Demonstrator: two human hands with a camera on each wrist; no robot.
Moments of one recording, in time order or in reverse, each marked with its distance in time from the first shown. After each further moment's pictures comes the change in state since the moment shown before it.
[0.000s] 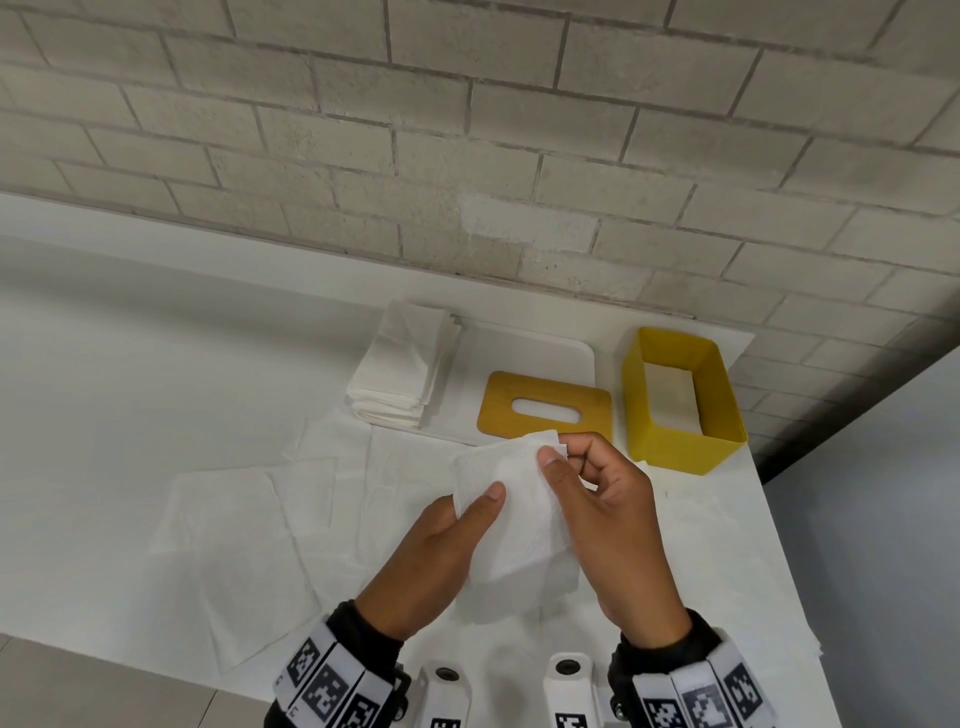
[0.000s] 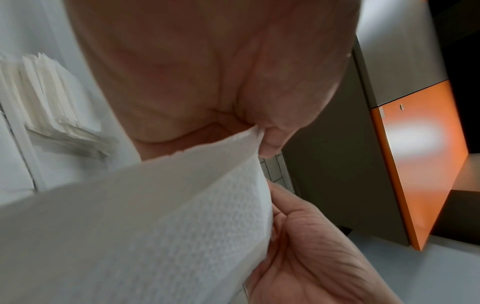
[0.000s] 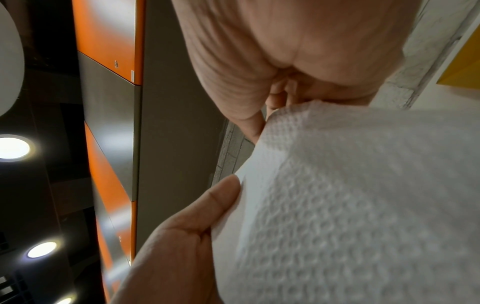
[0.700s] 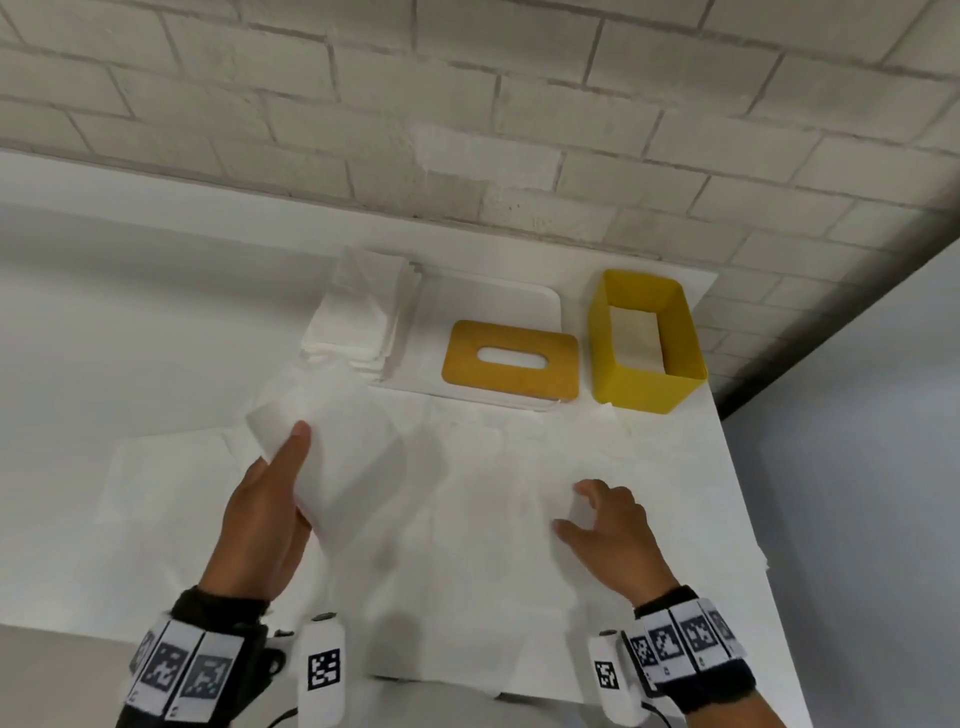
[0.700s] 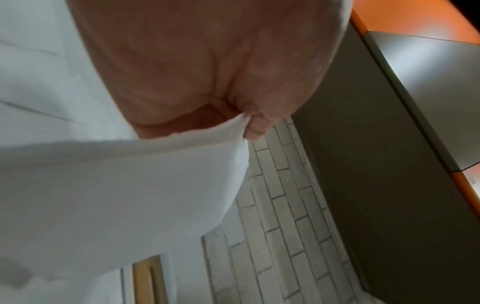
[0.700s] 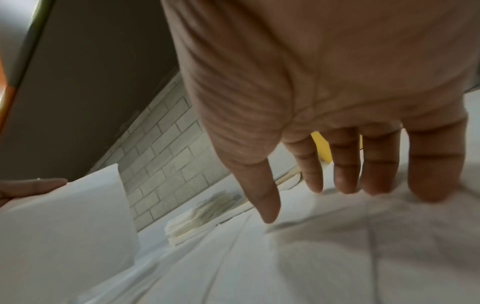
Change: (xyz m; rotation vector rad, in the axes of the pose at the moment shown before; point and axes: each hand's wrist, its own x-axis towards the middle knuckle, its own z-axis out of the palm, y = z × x) left_hand -0.002 -0.031 -0.075 -0.363 0.486 0.028; right_hand -0.014 0.125 -0.078 -0.886 -0.205 0.484
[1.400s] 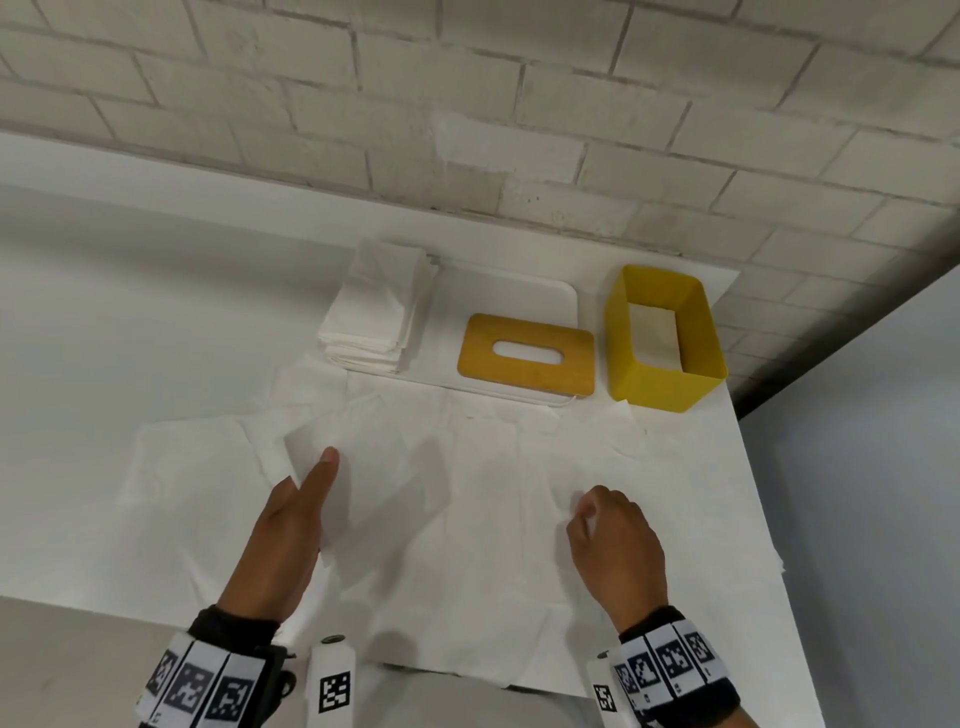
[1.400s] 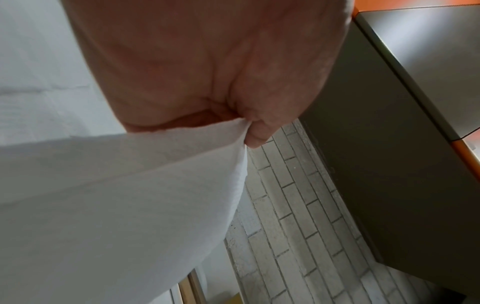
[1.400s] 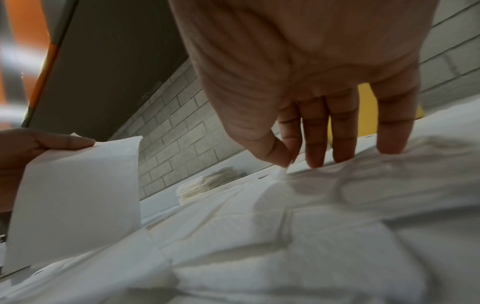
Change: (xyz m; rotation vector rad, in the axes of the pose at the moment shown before) left_hand -0.007 -0.024 -0.025 0.275 -0.021 -0.045; right_hand -0.019 -0.011 0.023 -0.188 0.279 -0.153
